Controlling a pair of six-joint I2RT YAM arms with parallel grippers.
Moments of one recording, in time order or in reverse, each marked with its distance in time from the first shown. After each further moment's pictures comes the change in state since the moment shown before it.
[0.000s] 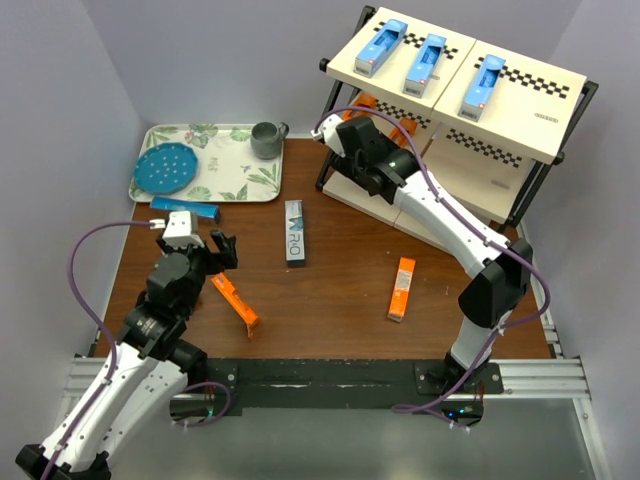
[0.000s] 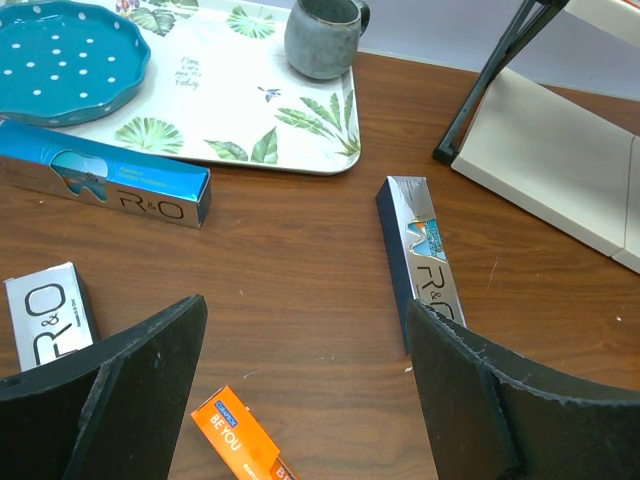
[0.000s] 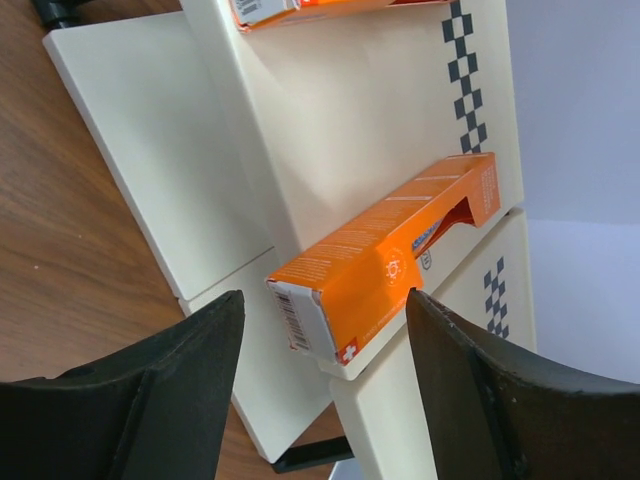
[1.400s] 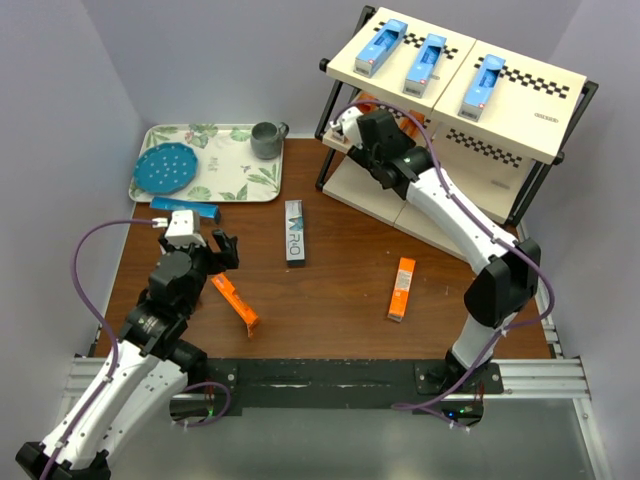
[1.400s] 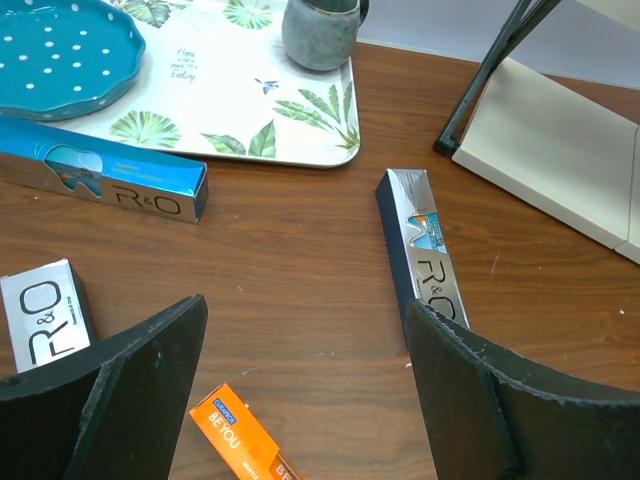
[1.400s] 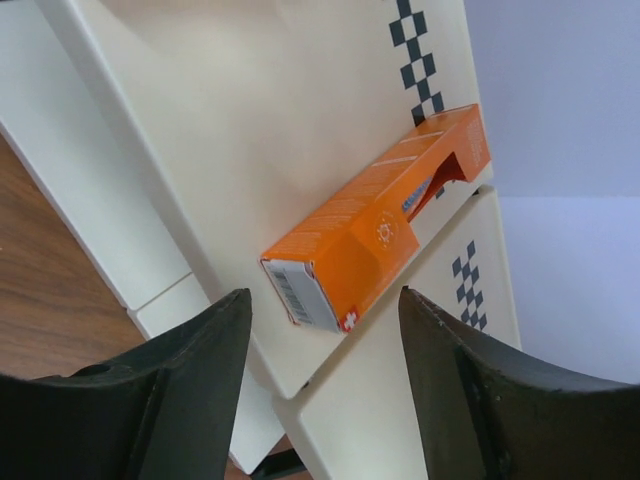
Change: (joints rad) left arm 0.000 0.017 0.000 0.000 0.009 0.000; right arm -0.094 -0.024 -0.064 0.098 -0.015 -0.052
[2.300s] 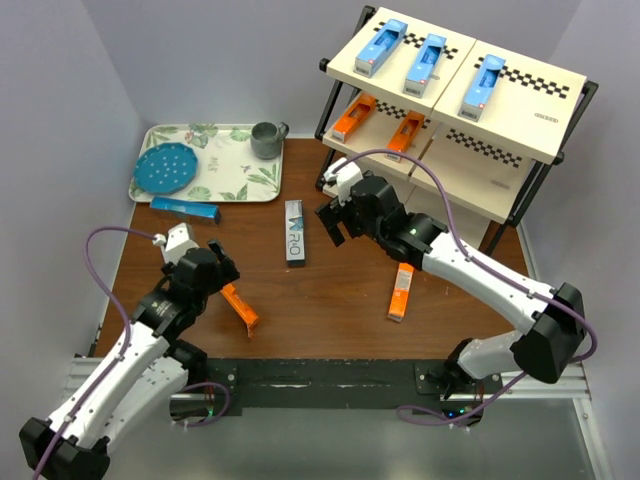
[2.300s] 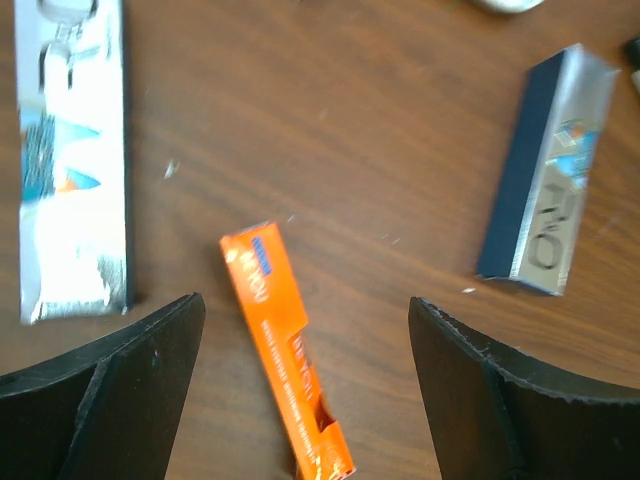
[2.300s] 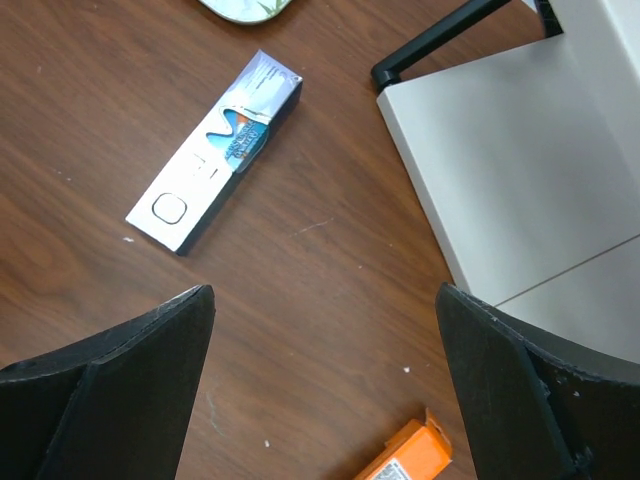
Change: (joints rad) left arm 0.000 0.148 0.001 -0.359 -0.111 -0.499; right arm 0.237 -0.373 -0.535 0.245 -0.319 0.537
